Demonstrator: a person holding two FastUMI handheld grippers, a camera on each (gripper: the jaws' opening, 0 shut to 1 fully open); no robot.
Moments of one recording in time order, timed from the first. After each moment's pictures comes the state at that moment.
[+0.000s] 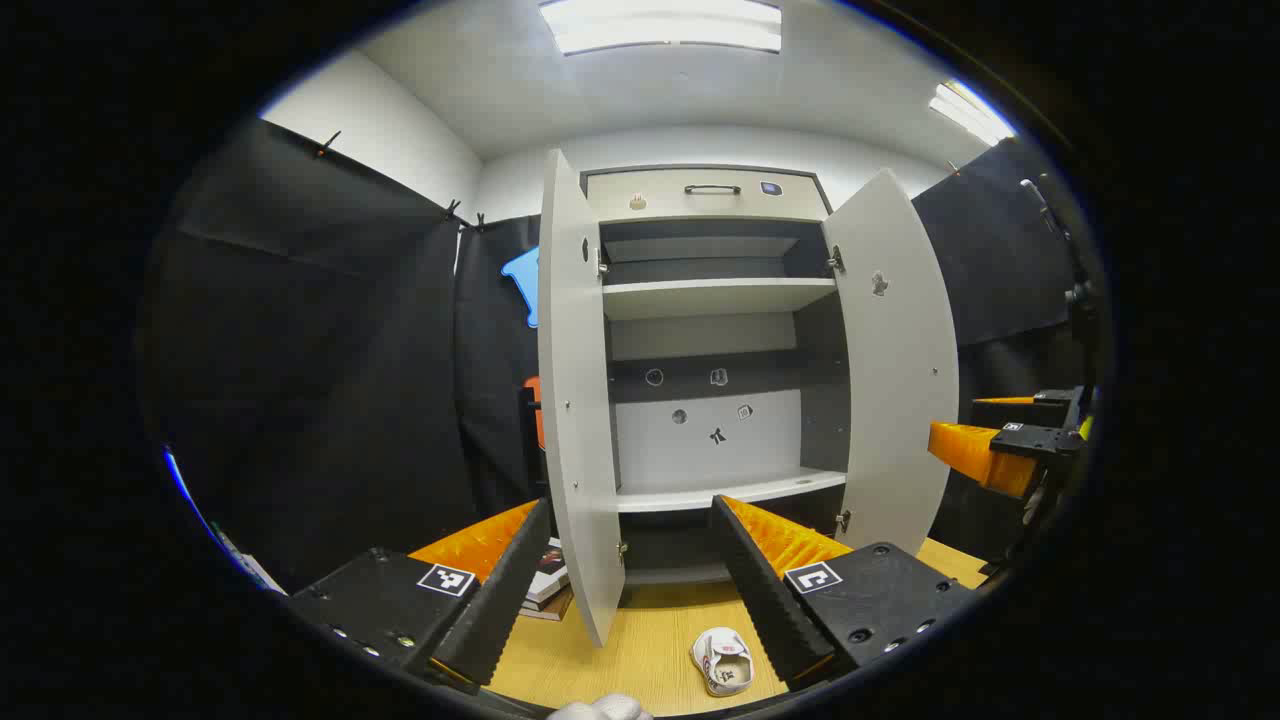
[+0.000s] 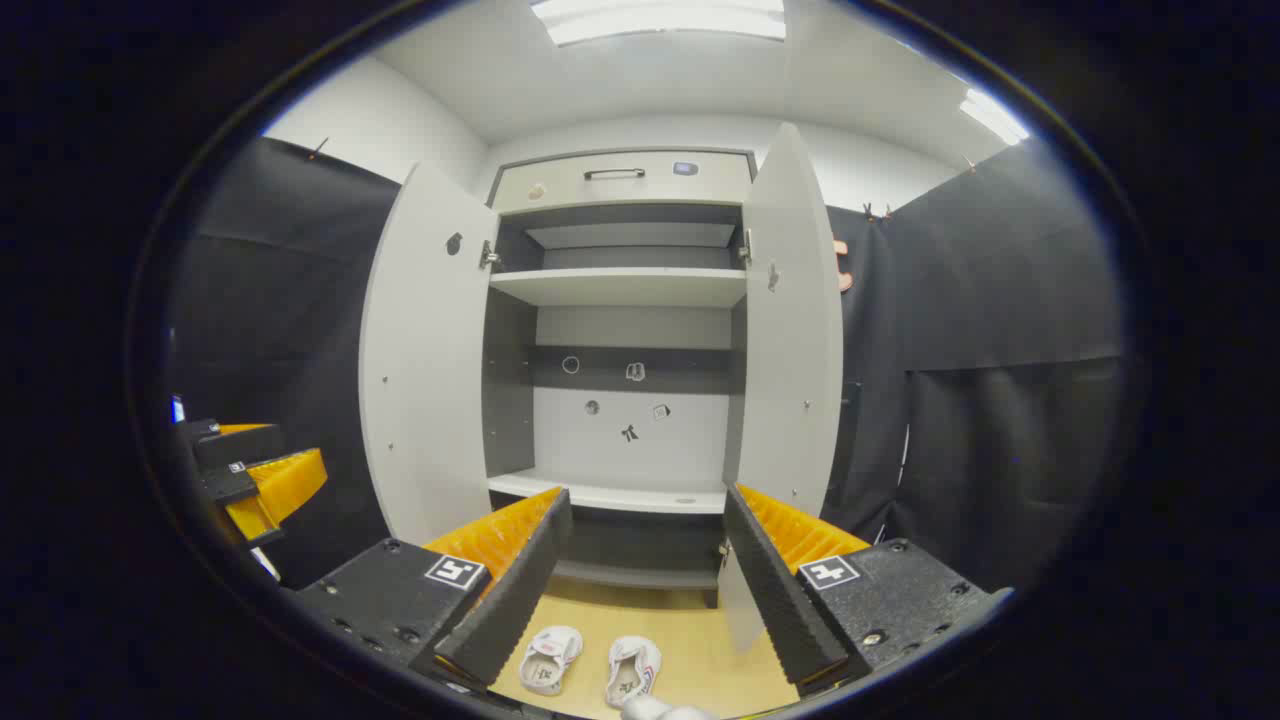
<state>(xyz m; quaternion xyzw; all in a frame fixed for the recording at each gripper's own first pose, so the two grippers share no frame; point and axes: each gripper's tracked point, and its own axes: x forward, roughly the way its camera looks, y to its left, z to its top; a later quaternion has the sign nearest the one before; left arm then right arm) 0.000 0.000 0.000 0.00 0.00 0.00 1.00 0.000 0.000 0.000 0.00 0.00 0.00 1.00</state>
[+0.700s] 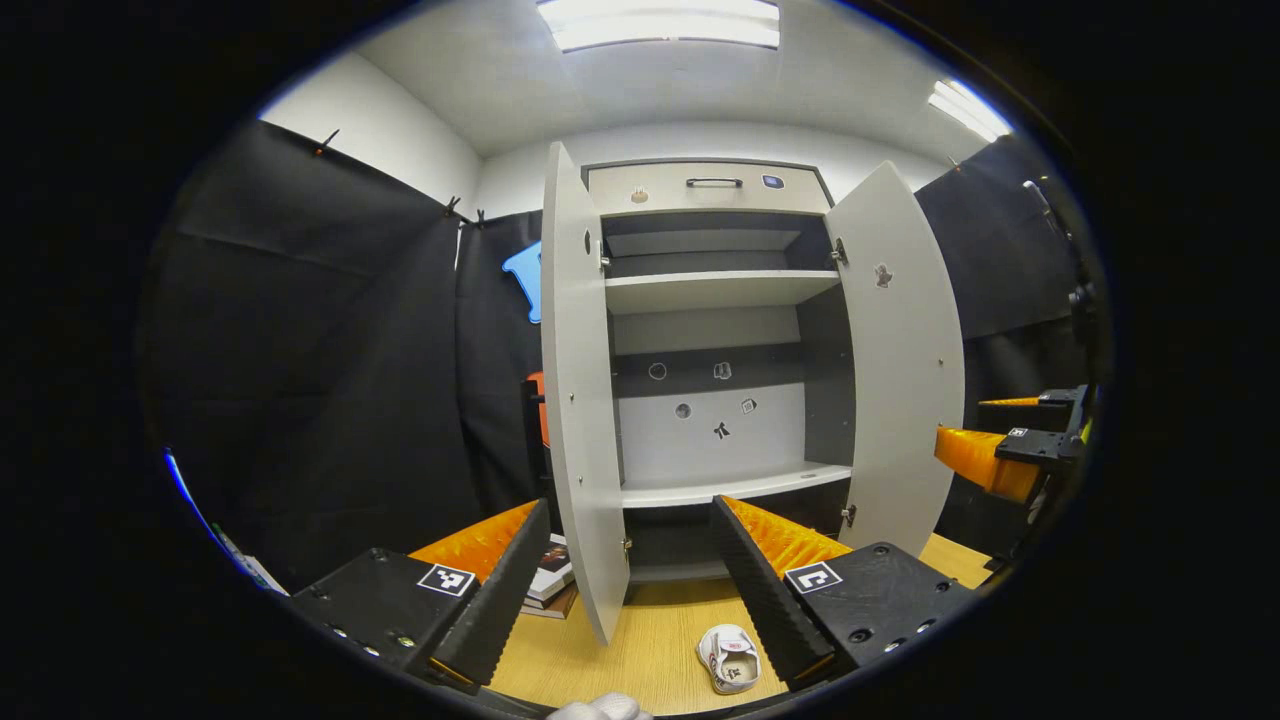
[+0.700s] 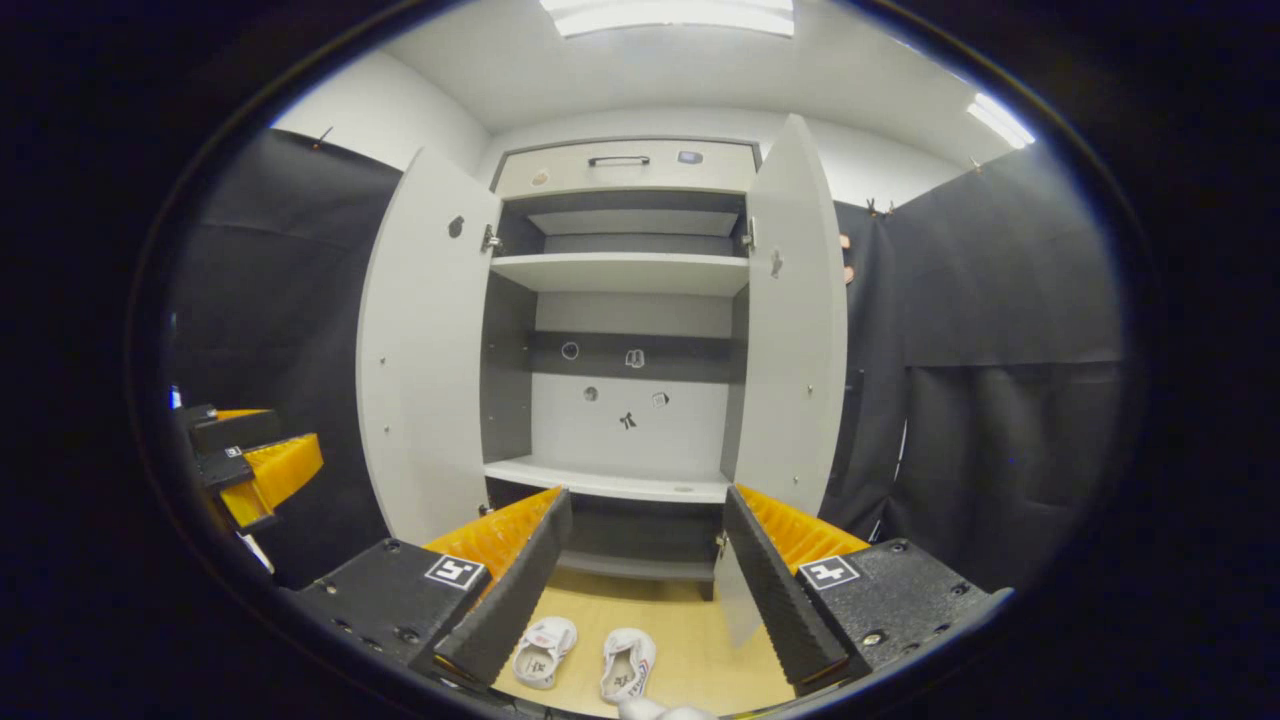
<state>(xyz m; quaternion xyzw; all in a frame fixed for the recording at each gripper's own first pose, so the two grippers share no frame) 0.003 0.002 -0.010 0.01 0.00 0.00 1.00 0.004 0.002 -0.016 -0.01 0.02 0.00 1.00</state>
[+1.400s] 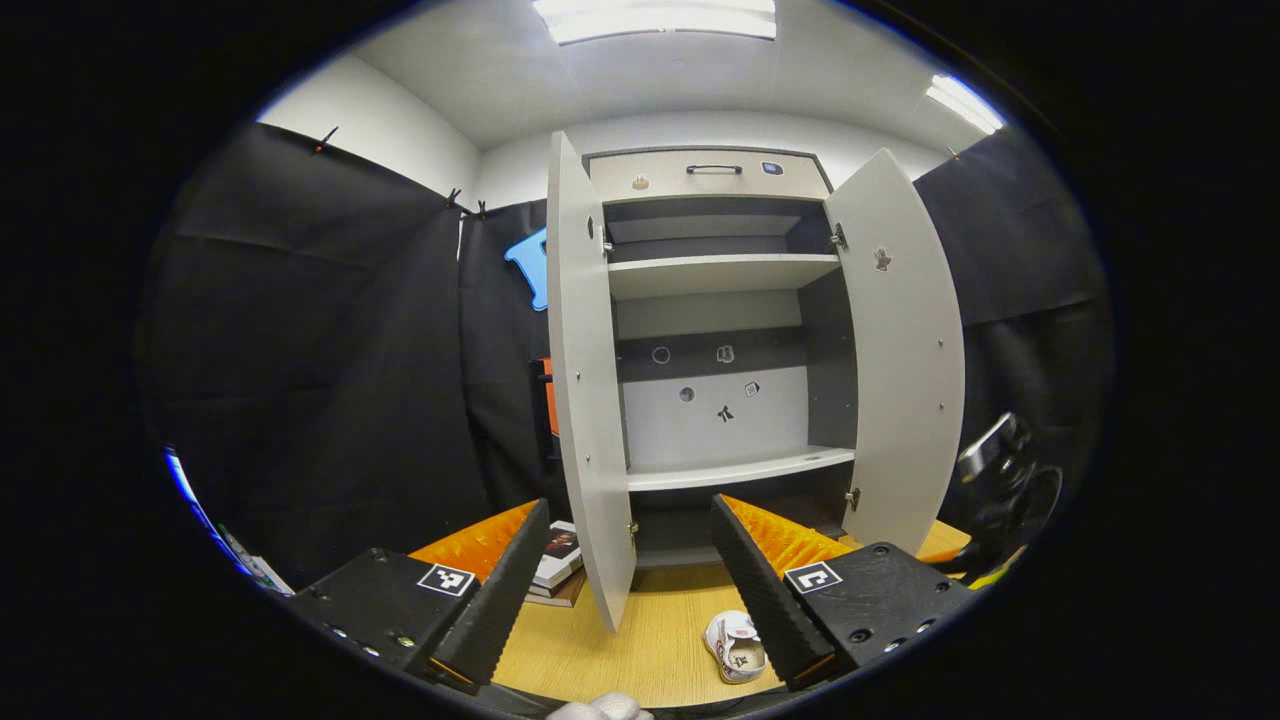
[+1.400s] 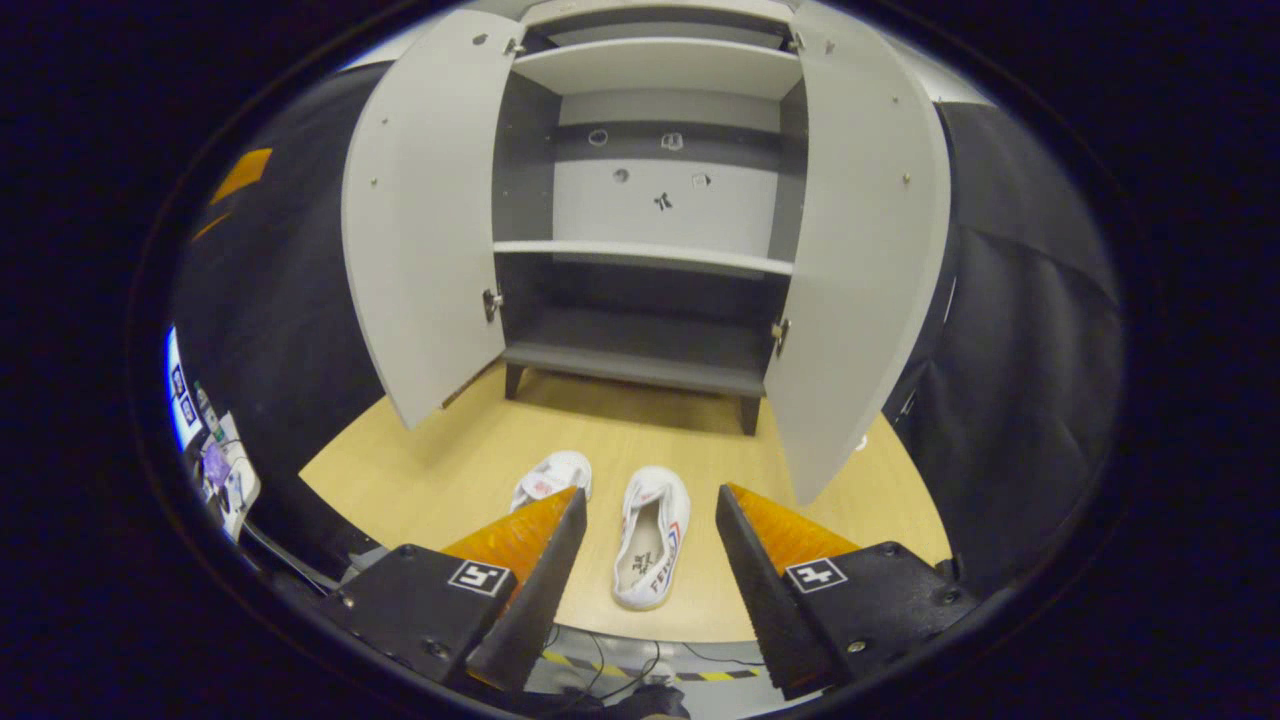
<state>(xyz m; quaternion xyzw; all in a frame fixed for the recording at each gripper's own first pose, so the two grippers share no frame) -0.010 0.008 -0.027 0.01 0.03 0.01 1.00 0.010 0.026 -0.279 -0.01 0.30 0.03 0.95</state>
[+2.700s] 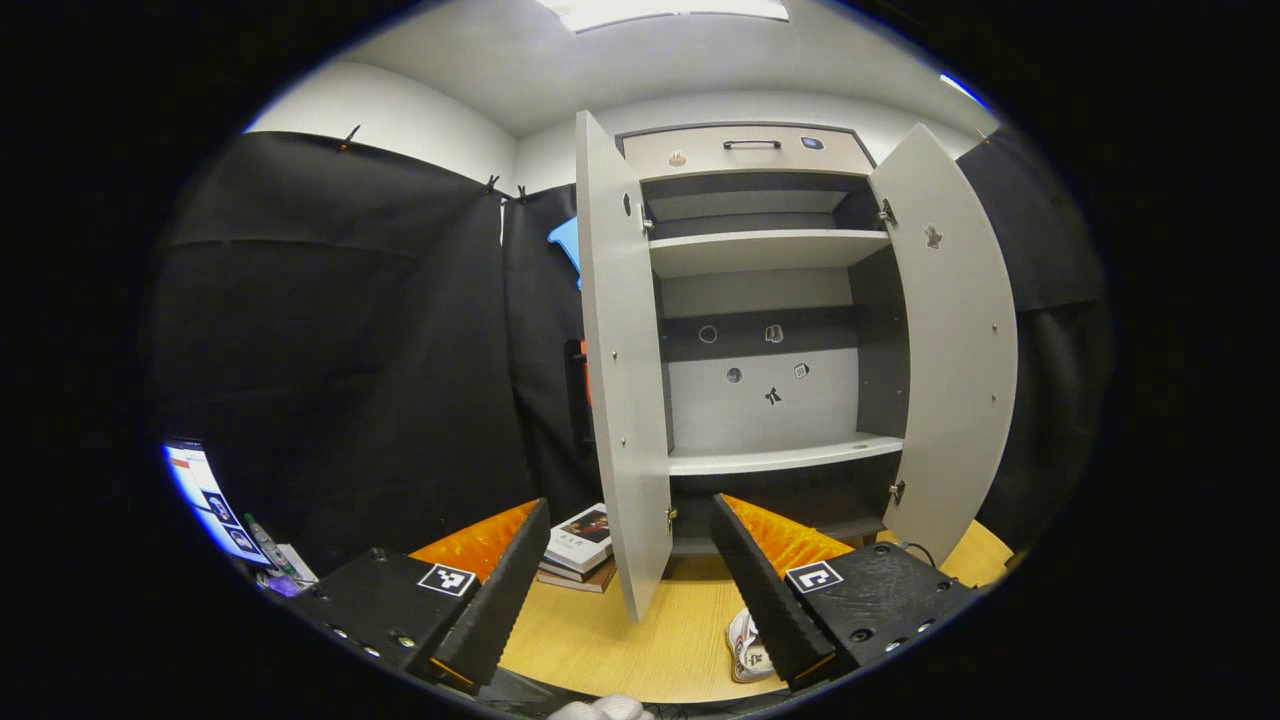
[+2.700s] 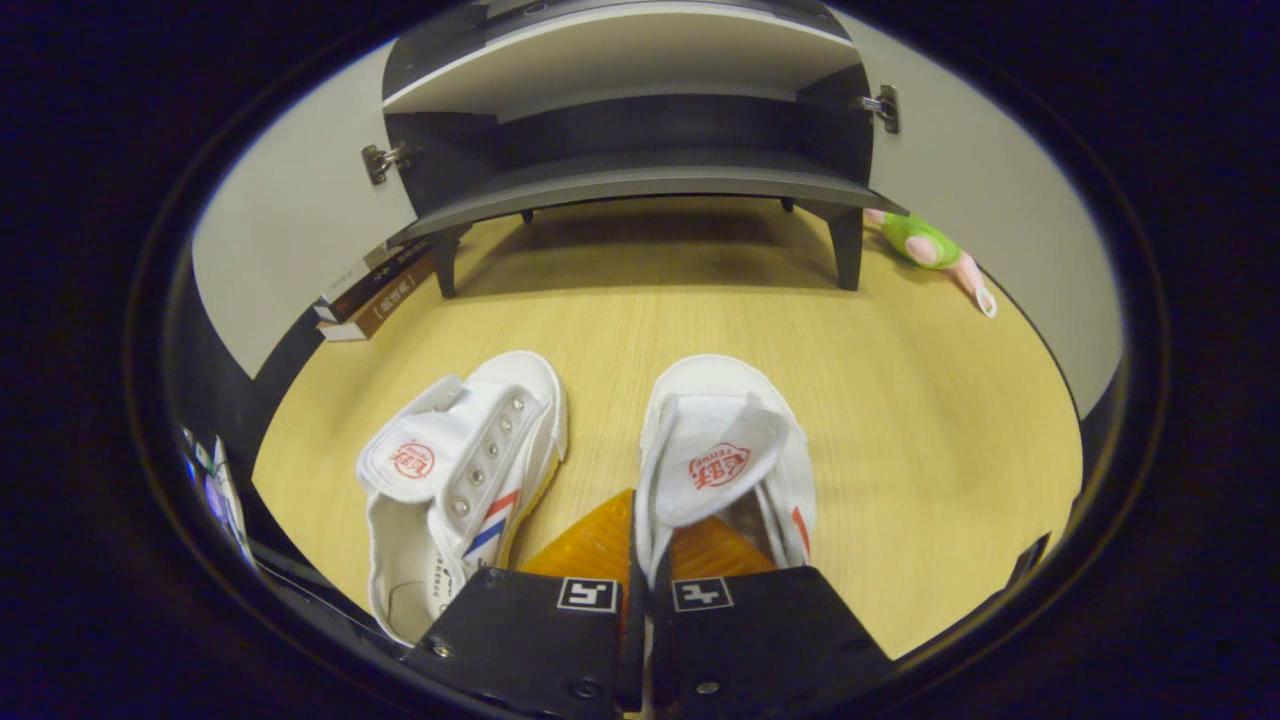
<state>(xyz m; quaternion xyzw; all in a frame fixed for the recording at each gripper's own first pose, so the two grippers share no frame) 0.001 0.019 -0.038 0.01 0.06 0.09 0.99 0.136 0.052 -0.484 0.07 0.43 0.04 0.90</state>
